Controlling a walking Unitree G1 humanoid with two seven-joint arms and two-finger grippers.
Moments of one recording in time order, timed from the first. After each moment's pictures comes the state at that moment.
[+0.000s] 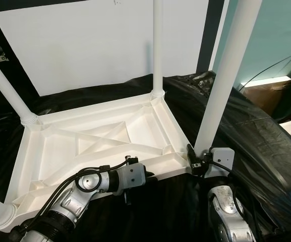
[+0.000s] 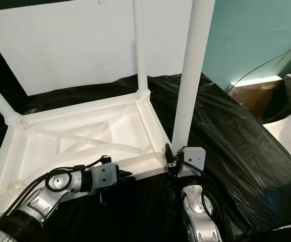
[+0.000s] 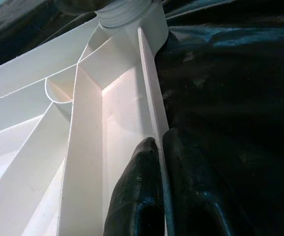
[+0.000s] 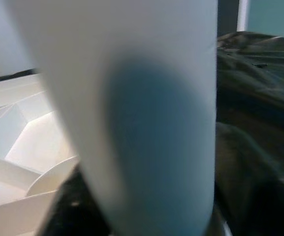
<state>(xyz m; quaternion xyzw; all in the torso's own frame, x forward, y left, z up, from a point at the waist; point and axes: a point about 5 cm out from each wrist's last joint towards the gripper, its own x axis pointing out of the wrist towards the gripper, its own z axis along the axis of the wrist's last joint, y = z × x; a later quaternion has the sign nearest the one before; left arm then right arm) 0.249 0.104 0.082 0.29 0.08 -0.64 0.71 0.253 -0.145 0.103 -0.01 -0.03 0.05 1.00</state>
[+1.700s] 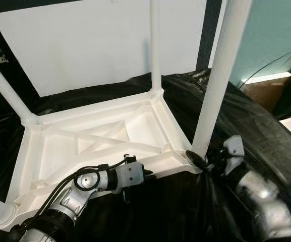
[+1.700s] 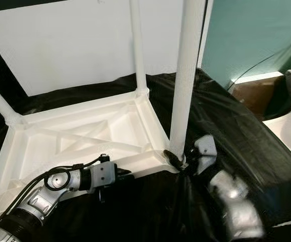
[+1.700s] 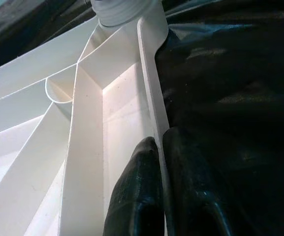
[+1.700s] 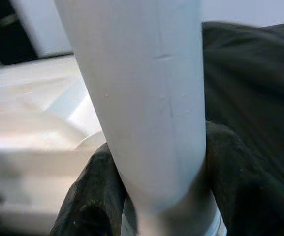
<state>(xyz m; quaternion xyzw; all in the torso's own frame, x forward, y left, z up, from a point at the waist) 0.252 0.110 0.080 0.30 0.07 -0.63 0.71 0.245 -0.151 0.106 -0.01 -0.01 0.20 0.98</state>
